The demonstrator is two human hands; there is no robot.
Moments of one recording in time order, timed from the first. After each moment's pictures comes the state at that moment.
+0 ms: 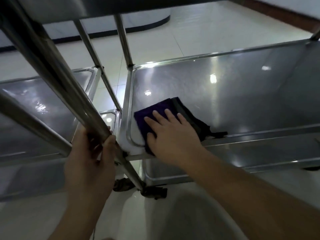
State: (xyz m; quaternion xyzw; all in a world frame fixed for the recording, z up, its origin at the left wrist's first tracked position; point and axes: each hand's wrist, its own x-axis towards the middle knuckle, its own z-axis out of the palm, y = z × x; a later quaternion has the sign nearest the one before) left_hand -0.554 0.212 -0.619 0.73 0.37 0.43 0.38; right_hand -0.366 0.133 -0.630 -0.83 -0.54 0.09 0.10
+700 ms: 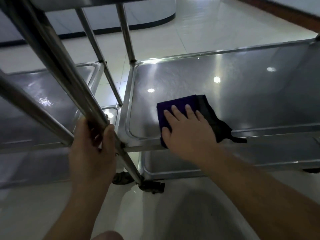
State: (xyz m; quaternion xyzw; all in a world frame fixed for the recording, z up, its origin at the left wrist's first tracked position) left_hand -0.545 0.195 -0.612 0.72 0.41 0.44 0.33; right_hand -0.353 0.100 -0.628 -0.87 -0.48 0.07 0.05
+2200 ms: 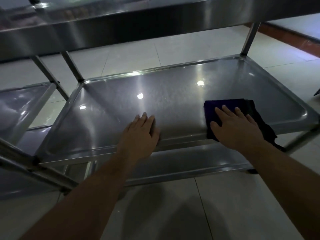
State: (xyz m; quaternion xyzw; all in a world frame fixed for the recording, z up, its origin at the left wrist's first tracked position) left_hand -0.271 0.050 -0.644 0.96 0.28 0.03 0.06; right_hand -0.081 -0.174 -0.619 -0.94 -0.31 0.10 0.07
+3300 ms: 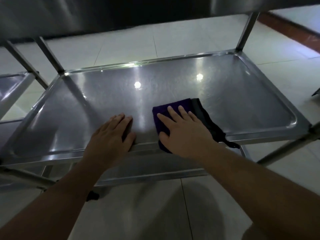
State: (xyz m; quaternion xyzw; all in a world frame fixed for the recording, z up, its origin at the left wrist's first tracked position) left_hand -0.269 0.051 -0.651 0.95 0.31 0.04 0.06; right_hand -0.088 -0.122 -0.628 -0.84 -0.52 0.10 0.04
